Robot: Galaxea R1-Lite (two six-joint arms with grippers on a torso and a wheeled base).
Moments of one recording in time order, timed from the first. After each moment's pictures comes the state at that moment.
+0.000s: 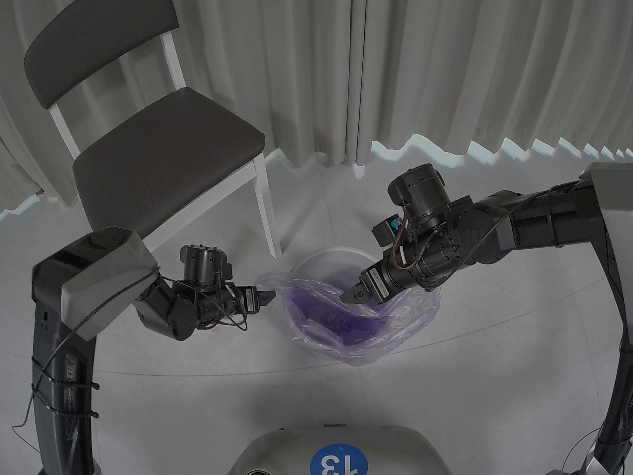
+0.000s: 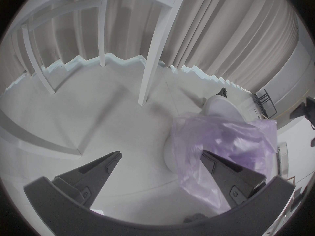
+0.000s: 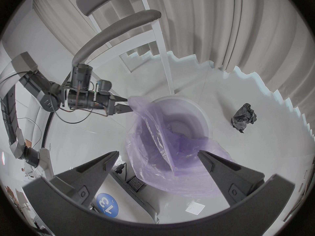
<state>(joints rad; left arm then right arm) -0.28 2.45 -1.23 -0.64 -0.12 -0.20 0.56 2.18 -1.58 0.24 0.08 -0.07</state>
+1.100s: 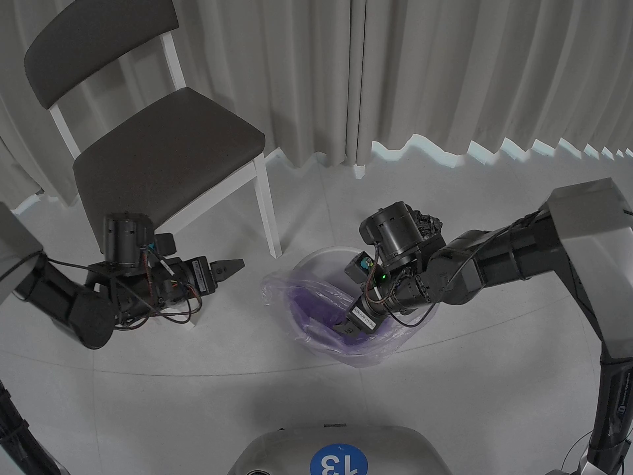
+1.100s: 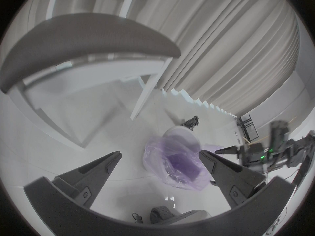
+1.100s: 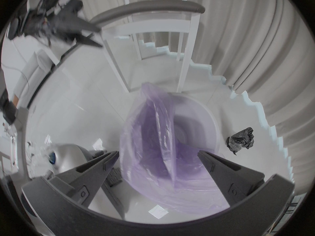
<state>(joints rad) -0.24 1.83 -0.72 -0.69 -0.23 -0.39 0.61 2.28 -1.49 0.07 -0.06 -0.37</state>
